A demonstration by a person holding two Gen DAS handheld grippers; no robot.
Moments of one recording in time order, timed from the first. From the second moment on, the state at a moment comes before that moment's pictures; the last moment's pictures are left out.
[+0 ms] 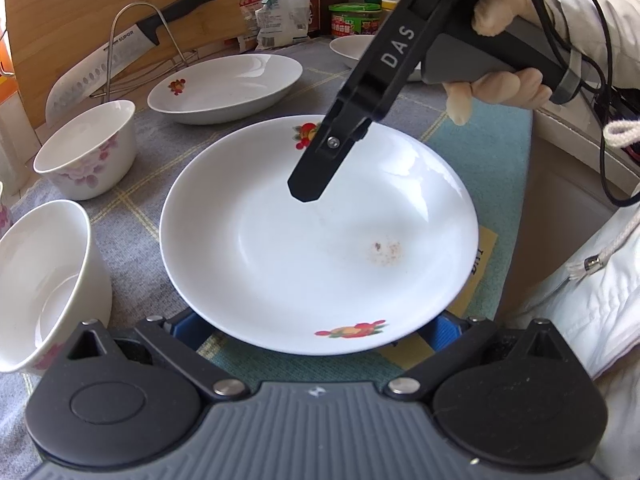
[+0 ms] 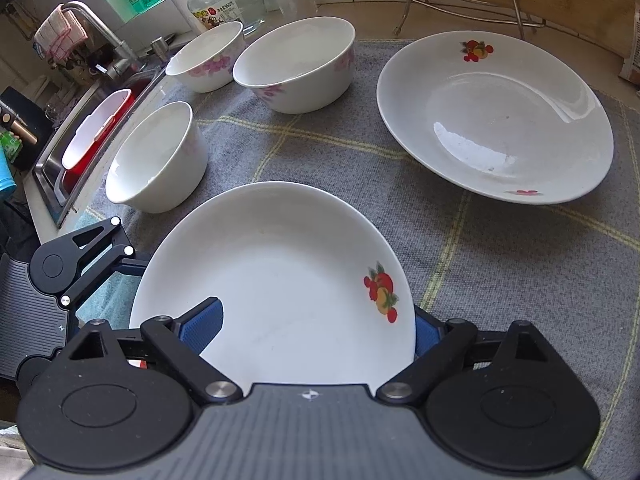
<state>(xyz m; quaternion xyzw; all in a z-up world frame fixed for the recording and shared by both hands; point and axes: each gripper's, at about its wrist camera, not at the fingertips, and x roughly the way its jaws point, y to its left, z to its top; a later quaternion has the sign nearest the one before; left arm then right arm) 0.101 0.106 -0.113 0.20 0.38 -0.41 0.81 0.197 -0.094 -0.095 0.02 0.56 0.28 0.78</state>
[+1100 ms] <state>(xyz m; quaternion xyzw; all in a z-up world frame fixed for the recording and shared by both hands) 0.110 0.066 -0.098 0.20 0.37 -0.40 0.82 0.199 -0.145 -0.069 0.02 0.54 0.29 0.79</state>
